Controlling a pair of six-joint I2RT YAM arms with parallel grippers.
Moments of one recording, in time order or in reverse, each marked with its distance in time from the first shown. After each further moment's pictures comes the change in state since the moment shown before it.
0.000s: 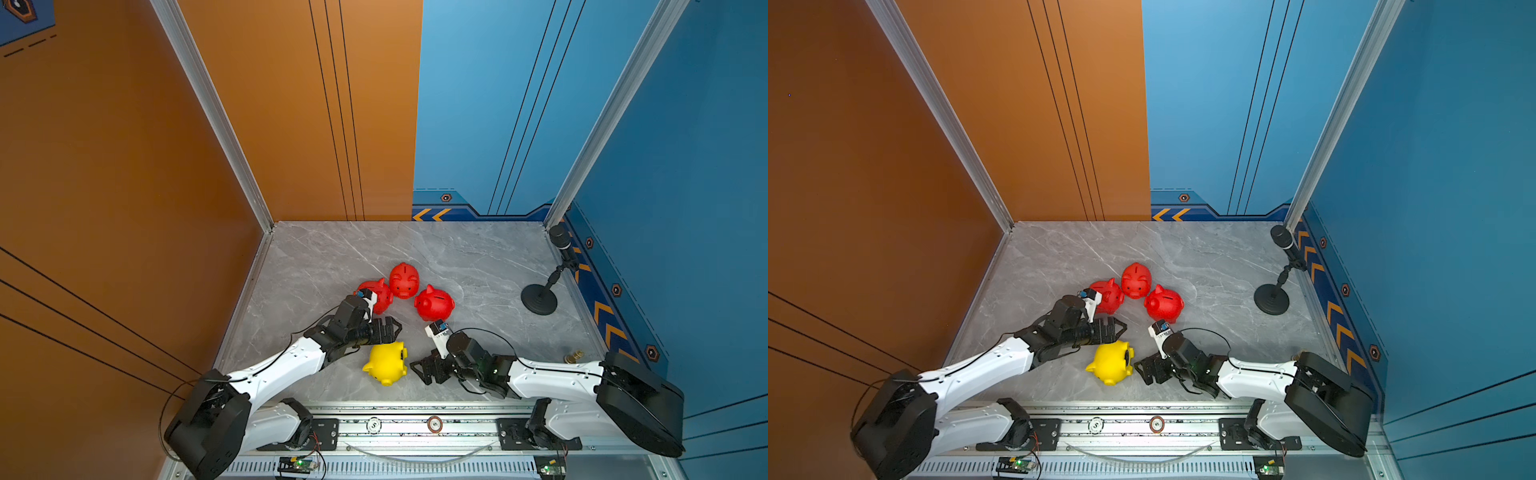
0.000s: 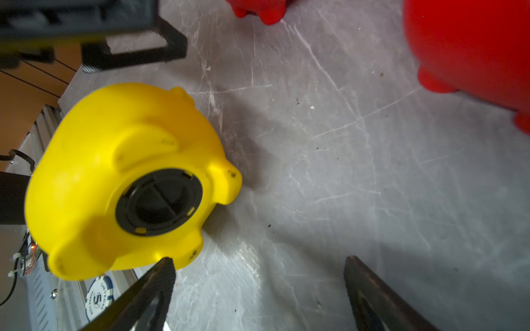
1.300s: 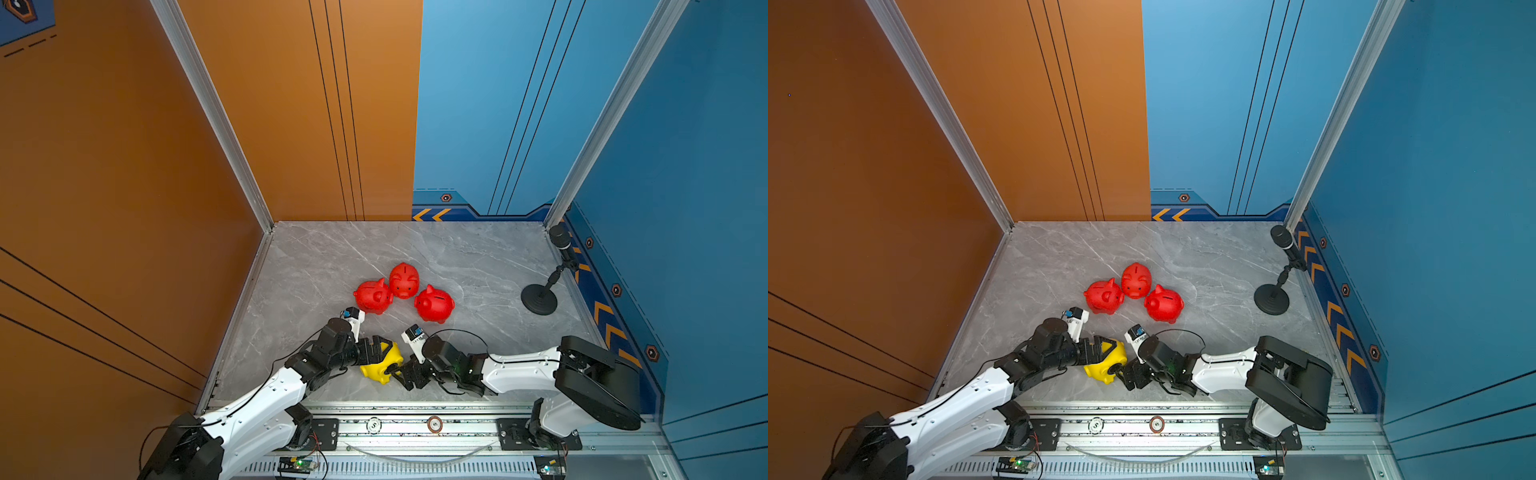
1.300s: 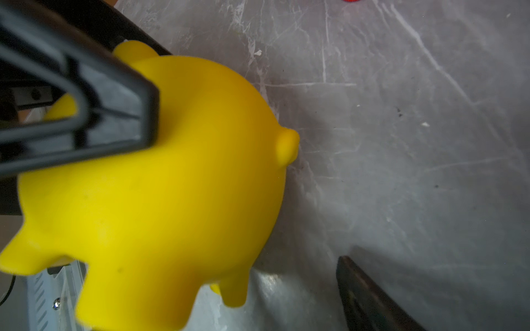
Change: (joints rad) left arm -0.001 -0.216 -0.251 0.090 0.074 -0.053; right arm 0.097 0.224 0.144 0.076 0.016 0.000
